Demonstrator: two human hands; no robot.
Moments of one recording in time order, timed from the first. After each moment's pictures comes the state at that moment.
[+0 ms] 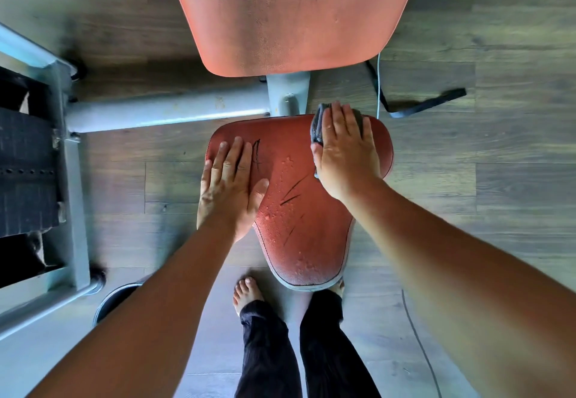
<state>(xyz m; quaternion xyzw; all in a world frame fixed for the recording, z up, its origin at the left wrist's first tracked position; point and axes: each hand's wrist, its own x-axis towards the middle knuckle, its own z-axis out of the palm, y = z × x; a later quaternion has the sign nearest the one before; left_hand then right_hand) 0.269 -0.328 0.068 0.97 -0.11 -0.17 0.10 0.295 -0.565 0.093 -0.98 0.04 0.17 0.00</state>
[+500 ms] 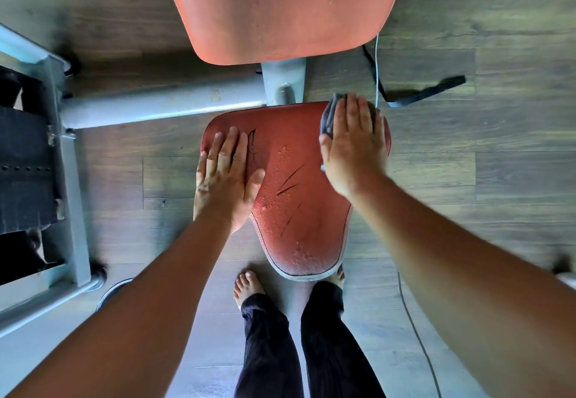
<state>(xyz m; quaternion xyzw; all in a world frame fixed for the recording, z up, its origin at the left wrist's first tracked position) 0.268 -0.329 0.069 0.97 -0.11 -0.16 0.10 0.279 -0.571 0.092 -0.98 0.10 0.16 0.01</state>
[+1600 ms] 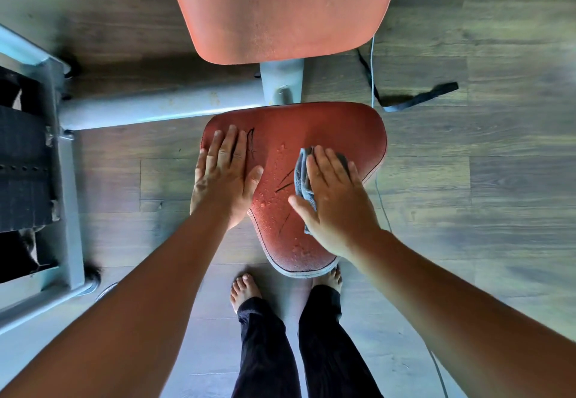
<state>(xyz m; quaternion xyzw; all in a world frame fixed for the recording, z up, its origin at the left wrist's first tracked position) 0.272 -0.330 0.075 0.97 -0.11 -0.19 0.08 0.196 -0.541 0.120 -0.98 -0.01 0.19 0.11</state>
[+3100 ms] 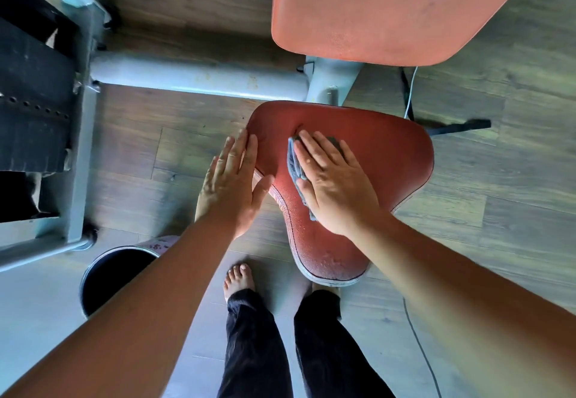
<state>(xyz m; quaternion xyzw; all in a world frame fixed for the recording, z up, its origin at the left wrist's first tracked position) 0.239 -0.280 0.069 0.97 -0.04 -0.19 0.15 0.251 -0.496 0.104 -0.97 -0.18 0.15 0.05</state>
